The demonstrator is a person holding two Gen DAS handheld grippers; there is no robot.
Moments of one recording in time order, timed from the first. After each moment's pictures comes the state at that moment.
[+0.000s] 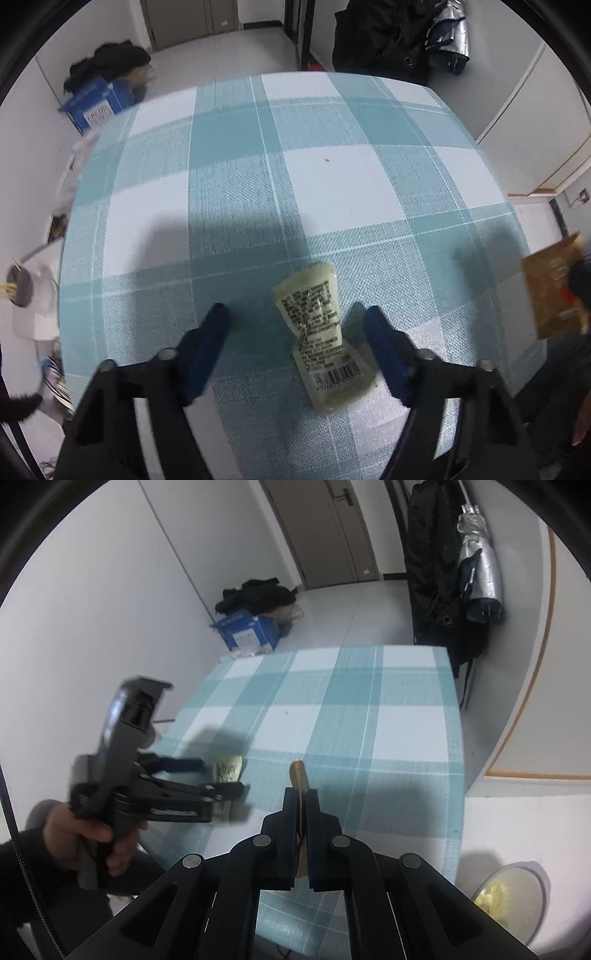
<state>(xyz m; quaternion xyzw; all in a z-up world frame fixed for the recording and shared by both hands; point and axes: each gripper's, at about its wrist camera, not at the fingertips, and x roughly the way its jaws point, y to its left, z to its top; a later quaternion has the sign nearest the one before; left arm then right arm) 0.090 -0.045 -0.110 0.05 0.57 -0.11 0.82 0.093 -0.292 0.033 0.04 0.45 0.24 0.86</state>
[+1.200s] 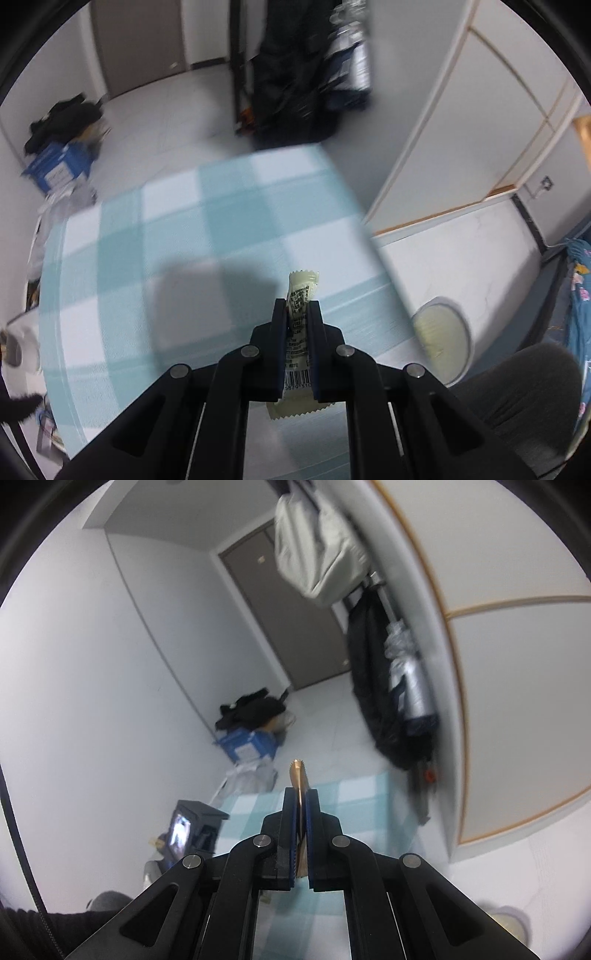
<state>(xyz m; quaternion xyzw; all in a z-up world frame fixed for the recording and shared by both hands) 0.092 -0.153 -0.032 0.06 0.51 -0.19 0.84 0.091 -0.415 0.164 0.16 0.29 0.20 0.92</state>
